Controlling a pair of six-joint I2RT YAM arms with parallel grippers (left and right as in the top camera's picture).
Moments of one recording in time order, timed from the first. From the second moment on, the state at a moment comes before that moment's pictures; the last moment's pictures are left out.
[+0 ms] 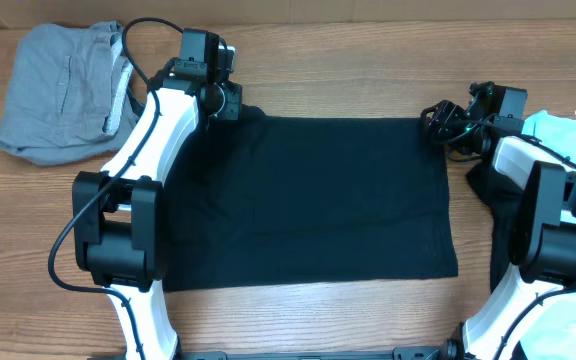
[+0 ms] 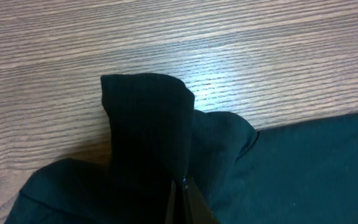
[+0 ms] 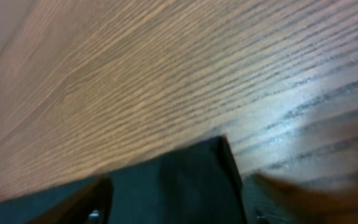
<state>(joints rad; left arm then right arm) -0.17 2.07 1.65 -0.64 0.07 -0.05 -0.21 2.05 1.18 -0.04 -0.45 0.39</state>
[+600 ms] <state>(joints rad) -0.17 2.07 1.65 -0.65 0.09 -0.05 -0.20 2.08 1.18 0.03 -0.42 0.41</state>
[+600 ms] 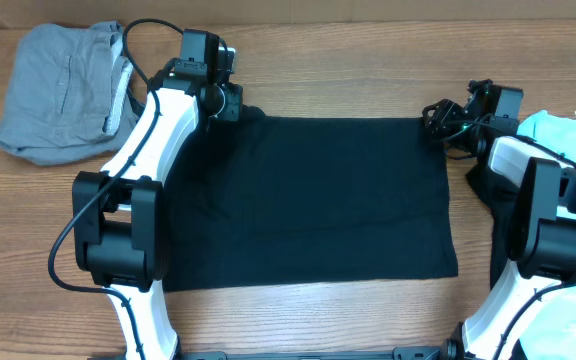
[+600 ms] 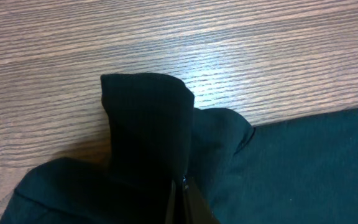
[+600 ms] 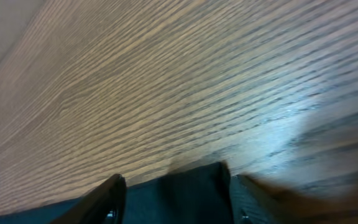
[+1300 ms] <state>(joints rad) -0.17 2.07 1.65 -0.70 0.09 -0.05 -0.26 2.05 1.20 -0.13 -0.59 0.38</state>
